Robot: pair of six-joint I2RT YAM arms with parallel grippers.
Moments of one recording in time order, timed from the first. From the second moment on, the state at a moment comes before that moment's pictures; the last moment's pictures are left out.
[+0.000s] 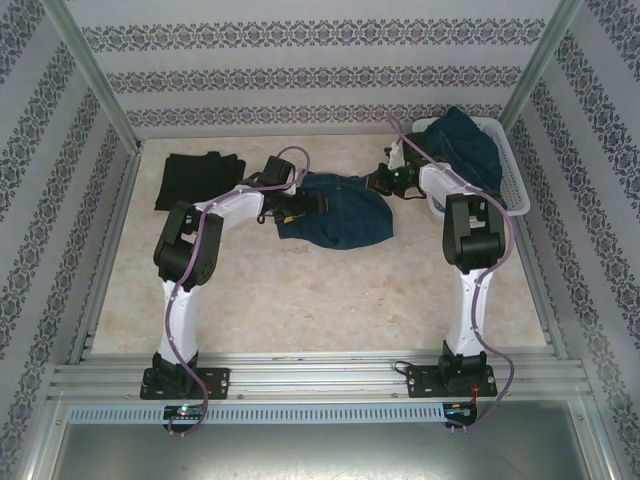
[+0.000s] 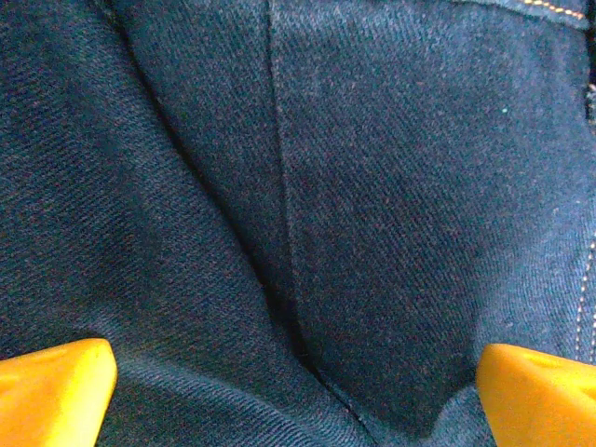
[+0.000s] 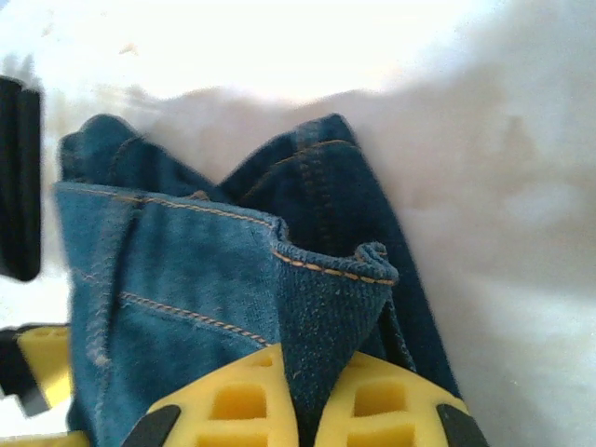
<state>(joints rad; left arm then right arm) -0.36 2.14 1.54 -0.37 0.40 -0.55 0.10 2.18 1.67 -0.46 -0.60 0.39</state>
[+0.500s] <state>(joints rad) -0.23 1.66 1.42 -0.32 0.37 -0.15 0.29 1.89 2.05 -0.64 -0.74 -0.08</state>
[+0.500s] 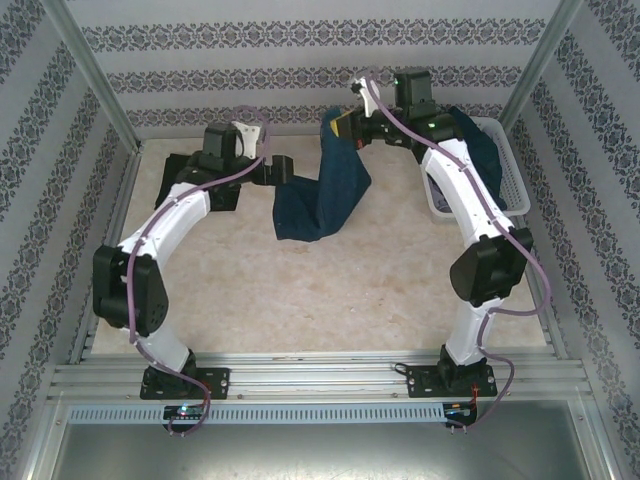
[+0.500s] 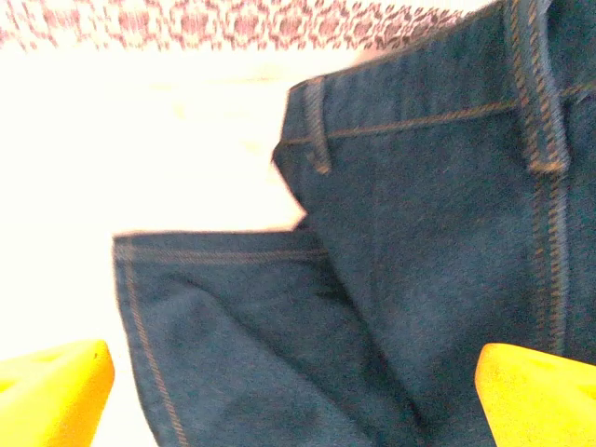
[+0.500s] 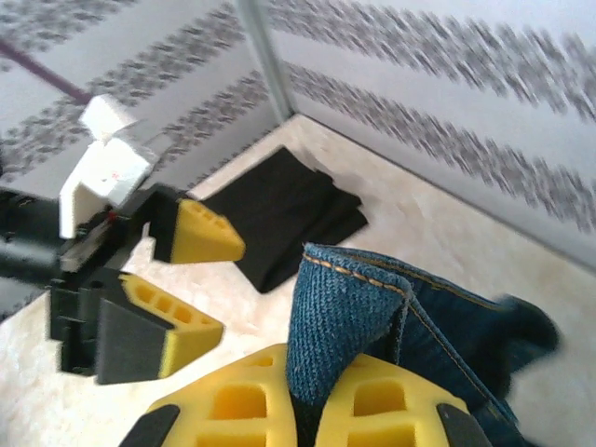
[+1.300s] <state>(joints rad) -0.31 1.66 1.36 -0.44 0.29 0.25 0.12 1.47 1.12 -0.73 -0.36 0.22</state>
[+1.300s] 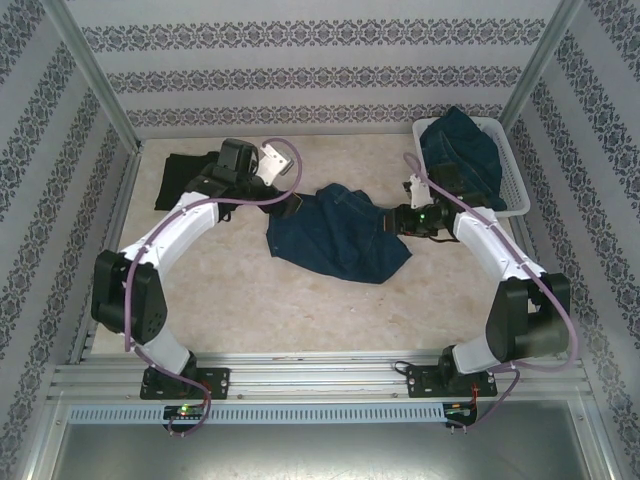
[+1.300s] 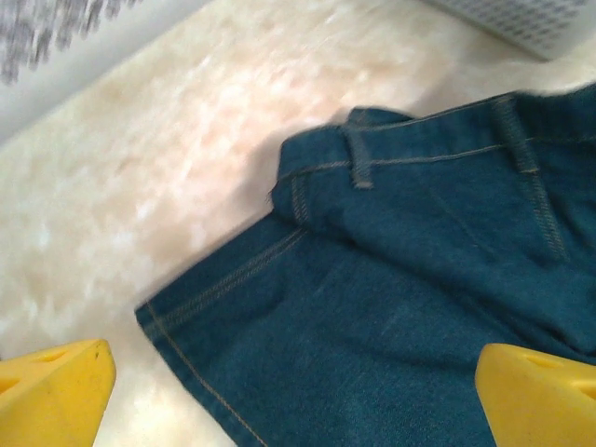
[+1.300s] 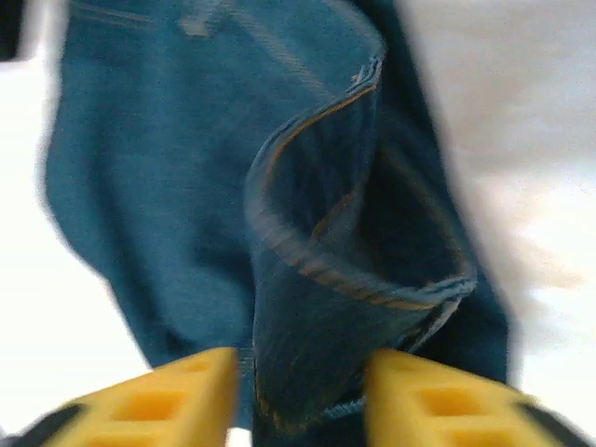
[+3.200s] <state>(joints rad) -0.14 2.27 1.74 -0.48 0.51 -0.38 0.35 2.08 1.69 -0.55 -0.31 0.25</state>
